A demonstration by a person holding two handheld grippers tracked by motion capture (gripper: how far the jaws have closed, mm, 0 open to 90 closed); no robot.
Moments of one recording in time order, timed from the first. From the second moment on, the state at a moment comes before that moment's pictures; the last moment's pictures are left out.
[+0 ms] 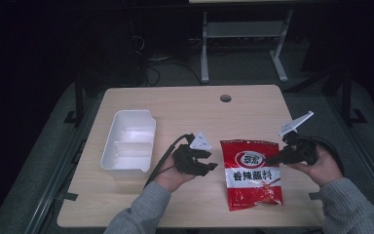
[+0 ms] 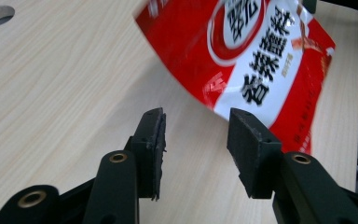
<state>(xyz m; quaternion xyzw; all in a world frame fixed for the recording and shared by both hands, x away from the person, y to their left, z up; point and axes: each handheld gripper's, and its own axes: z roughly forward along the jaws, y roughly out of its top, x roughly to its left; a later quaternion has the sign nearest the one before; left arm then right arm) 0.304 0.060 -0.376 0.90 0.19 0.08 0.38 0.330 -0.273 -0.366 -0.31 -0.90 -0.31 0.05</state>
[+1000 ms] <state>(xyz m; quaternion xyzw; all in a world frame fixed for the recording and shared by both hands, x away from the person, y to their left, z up) 0.260 0.104 -0.415 0.90 0.18 0.08 0.39 0.331 -0.248 -0.304 -0.33 -0.87 -0.36 0.02</state>
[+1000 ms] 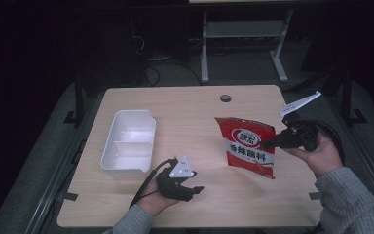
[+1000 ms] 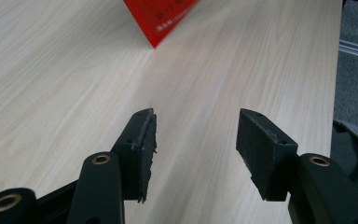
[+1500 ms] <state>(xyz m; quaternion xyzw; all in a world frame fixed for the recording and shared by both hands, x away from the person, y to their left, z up) 0.248 0.121 -0.425 0.90 0.18 0.08 0.38 0.342 -0.201 -0.292 -0.35 -0.85 -0.38 0.04</state>
